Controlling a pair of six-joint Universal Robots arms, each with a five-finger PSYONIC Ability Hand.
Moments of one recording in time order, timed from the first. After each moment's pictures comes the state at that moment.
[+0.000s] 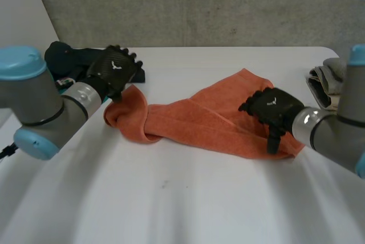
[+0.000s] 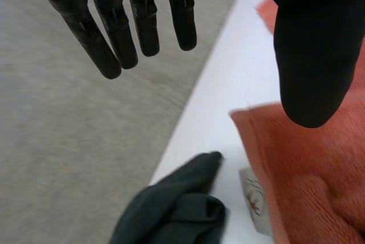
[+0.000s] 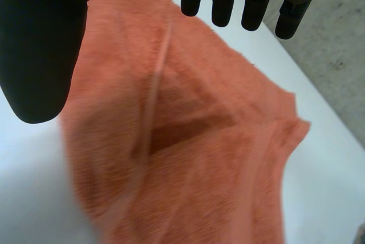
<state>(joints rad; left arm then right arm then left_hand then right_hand) 4.42 -2.13 -1.32 3.36 -1.22 3.90 1.86 -1.12 1.40 0.24 1.27 2.45 0.43 0.42 0.43 0.42 0.23 0.22 0.21 0.21 0.21 0.05</state>
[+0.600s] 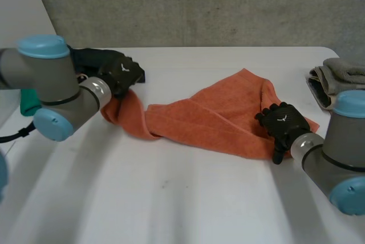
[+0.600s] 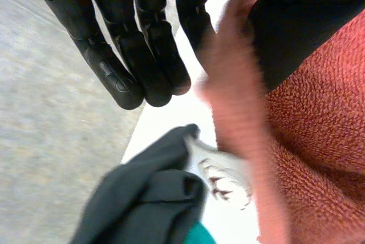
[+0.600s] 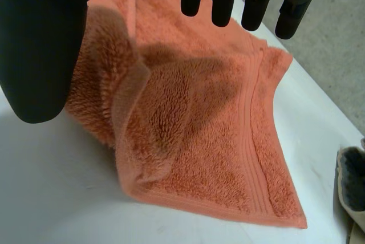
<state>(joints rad) 4.39 -2.34 -0.97 3.10 -1.28 3.97 1.85 -1.05 1.63 -0.16 1.45 2.54 1.18 1.19 1.19 1.19 0.98 0.28 0.27 0.26 0.26 0.10</state>
